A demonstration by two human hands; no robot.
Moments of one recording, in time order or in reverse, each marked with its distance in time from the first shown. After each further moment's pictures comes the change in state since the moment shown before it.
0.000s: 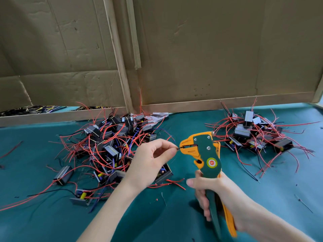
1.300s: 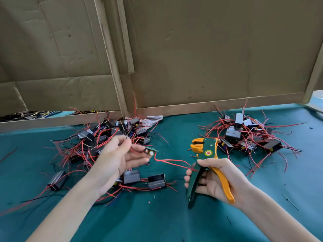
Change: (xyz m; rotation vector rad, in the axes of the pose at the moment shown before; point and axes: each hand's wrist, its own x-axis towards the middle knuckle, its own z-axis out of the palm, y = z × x) left_hand 0.001 0.006 -0.040 -0.554 0.184 -0.359; right_hand 0.028 -0.007 -0.038 0.616 0.031 0.197
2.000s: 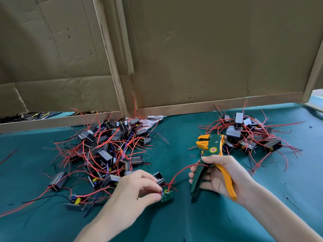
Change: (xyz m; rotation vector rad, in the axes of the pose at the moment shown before) left_hand -0.049 -0.035 0.005 0.996 -0.232 0.184; right_hand -0.006 -0.008 -0.002 -0.084 0.044 -0.076
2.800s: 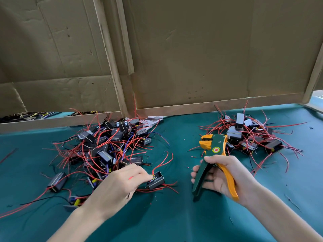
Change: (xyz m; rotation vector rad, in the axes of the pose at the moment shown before) left_hand 0.018 -0.033 -0.028 0.560 0.056 0.623; right_hand -0.001 -0.002 0.001 0.008 0.045 -0.029
